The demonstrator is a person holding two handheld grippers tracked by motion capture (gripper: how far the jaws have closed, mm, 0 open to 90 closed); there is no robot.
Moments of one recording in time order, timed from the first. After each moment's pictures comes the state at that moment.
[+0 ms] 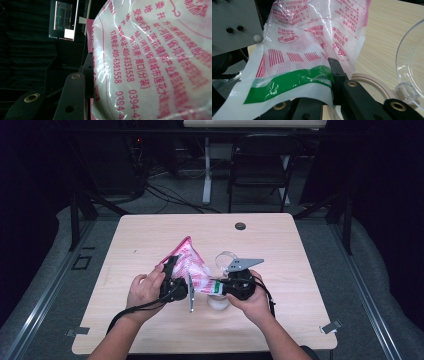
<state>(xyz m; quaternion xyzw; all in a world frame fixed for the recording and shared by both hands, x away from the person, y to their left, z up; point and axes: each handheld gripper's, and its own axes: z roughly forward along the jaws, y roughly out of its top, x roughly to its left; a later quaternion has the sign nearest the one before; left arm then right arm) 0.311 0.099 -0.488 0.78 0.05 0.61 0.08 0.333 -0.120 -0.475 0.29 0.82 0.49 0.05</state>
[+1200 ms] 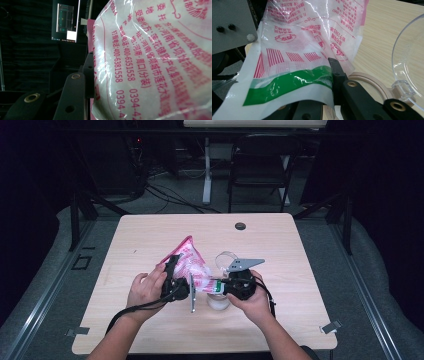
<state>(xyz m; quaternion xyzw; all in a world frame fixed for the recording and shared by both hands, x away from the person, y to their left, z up) 0.310 0.095 -0.485 0.78 0.04 0.62 0.07 0.334 -0.122 -0.477 0.30 0.82 0.49 0.05</state>
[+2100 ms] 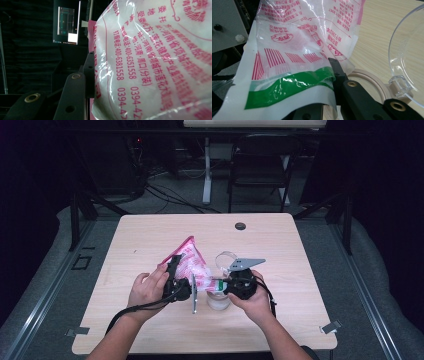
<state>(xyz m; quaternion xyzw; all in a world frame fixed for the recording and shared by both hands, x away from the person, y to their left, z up) 0.309 0.091 -0.485 0.78 0.03 0.62 0.06 0.337 -0.125 -0.481 0.31 0.81 0.49 0.05</state>
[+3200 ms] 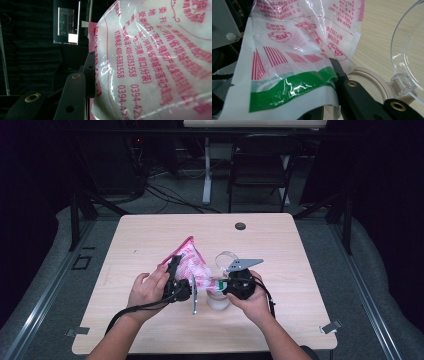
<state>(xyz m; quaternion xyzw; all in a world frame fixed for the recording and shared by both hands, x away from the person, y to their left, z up) 0.309 0.091 -0.486 0.78 0.02 0.62 0.06 0.340 -0.123 -0.487 0.31 0.82 0.48 0.05</state>
